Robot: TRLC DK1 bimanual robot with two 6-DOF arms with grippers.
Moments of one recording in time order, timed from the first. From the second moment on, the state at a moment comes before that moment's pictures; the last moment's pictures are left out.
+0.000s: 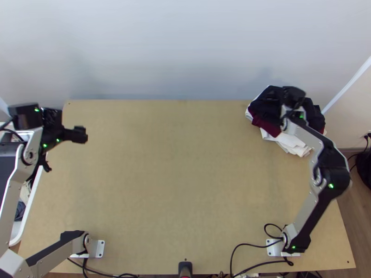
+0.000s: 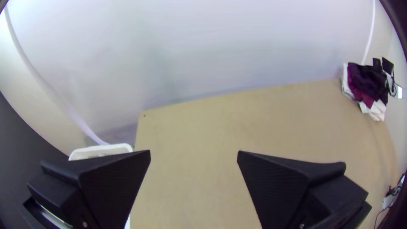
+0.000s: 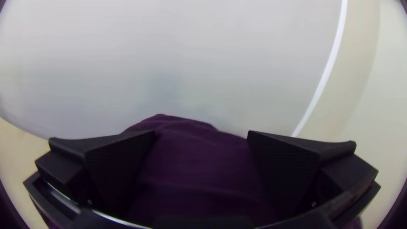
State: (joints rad) left arm 0.05 1.16 1.37 -0.81 -0.07 0.23; right arm -0.06 1.99 1.41 0.35 0.22 -0.14
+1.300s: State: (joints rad) left arm 0.07 0.01 0.23 0.10 -0.36 0.07; right arm 0.07 0.01 0.09 0.56 0.03 0.03
